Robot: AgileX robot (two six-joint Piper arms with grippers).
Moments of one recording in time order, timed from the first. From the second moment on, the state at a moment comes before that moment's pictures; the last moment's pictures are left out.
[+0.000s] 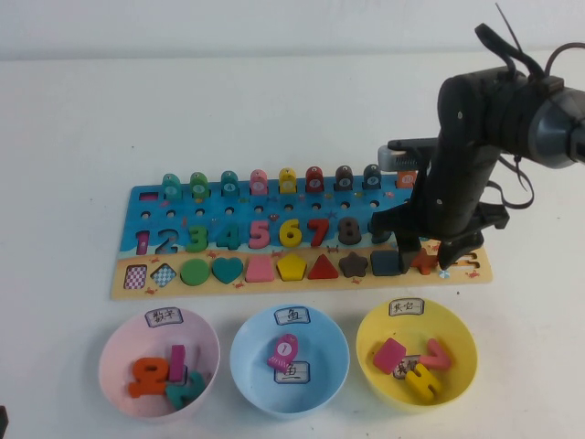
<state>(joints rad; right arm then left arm) 0.43 2.10 -1.67 0.08 1.14 0.29 -0.11 -0.01 0.02 -0.02 0.37 0.04</state>
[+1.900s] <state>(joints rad) 0.50 1.73 -1.42 -0.04 0.97 0.31 -0.11 -0.01 0.02 -0.02 0.37 0.04</state>
